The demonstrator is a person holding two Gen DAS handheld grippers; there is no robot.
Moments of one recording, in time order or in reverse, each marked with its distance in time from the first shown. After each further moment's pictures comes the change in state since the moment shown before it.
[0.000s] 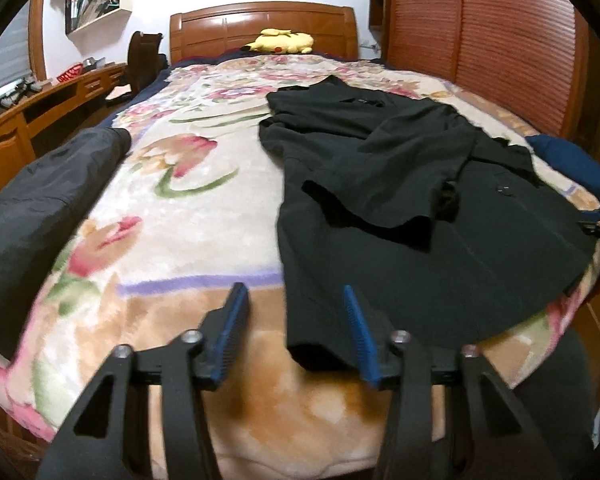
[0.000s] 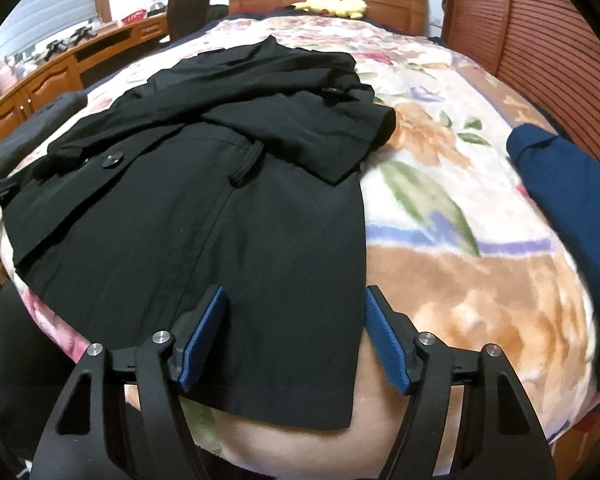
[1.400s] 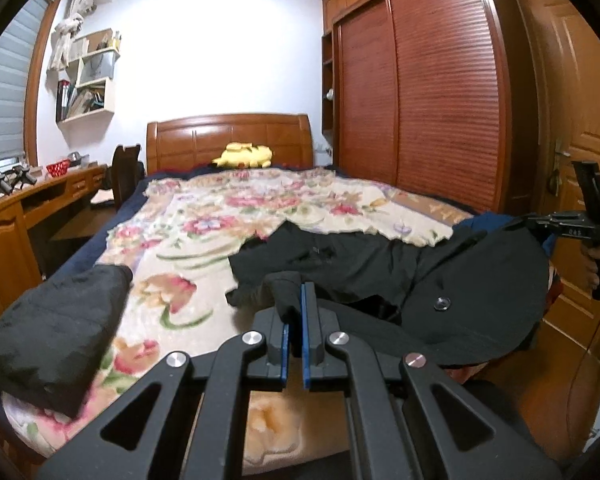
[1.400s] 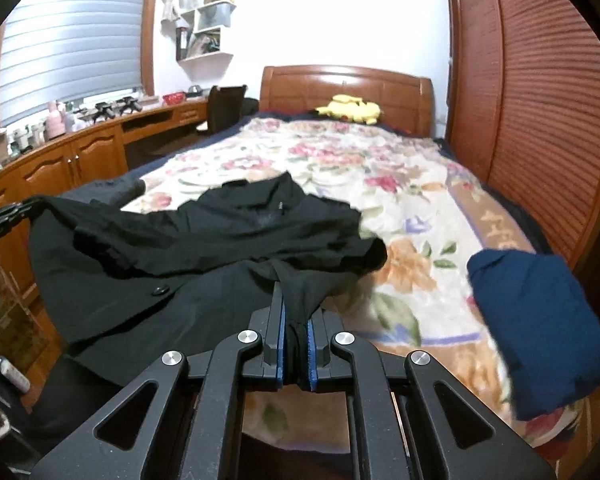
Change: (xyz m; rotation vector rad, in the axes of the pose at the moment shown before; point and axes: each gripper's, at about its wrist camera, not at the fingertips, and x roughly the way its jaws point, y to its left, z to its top) left arm -0.173 -0.036 0.044 0.090 -0.399 -0.100; right arm -0.174 0.033 0.032 -0.086 -0.369 0.021
